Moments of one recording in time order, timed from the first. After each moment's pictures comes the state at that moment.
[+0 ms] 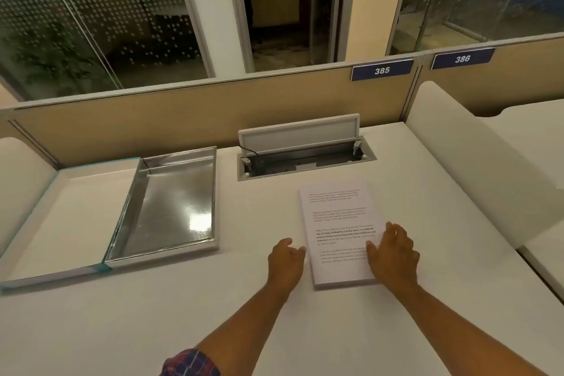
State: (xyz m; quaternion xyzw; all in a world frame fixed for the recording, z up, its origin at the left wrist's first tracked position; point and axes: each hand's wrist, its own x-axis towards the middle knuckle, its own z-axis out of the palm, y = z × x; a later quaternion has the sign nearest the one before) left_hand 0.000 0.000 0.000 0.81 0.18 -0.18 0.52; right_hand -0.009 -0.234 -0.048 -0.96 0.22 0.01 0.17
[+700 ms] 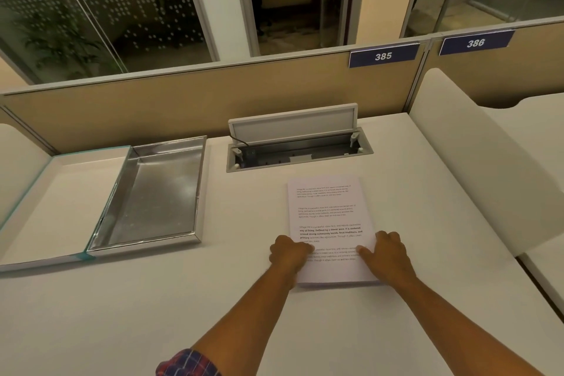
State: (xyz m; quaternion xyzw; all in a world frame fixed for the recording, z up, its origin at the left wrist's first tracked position) left_hand 0.046 -0.057 -0.070 0.73 0.30 -0.22 0.58; right_hand 0.017 -0.287 -0.063 -0.94 0.20 0.13 0.25
